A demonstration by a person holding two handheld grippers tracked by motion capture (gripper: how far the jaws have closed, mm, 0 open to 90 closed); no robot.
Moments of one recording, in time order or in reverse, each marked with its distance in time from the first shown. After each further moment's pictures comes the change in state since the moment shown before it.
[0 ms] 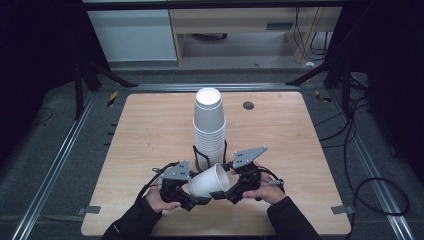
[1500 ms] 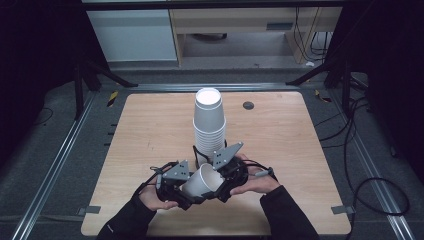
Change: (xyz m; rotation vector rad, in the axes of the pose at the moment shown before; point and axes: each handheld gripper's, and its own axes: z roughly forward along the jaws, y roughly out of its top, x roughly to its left) left arm 0.000 0.003 -0.007 0.141 0.073 0.024; right arm 0.003 0.034 0.028 0.239 -0.016 -0.183
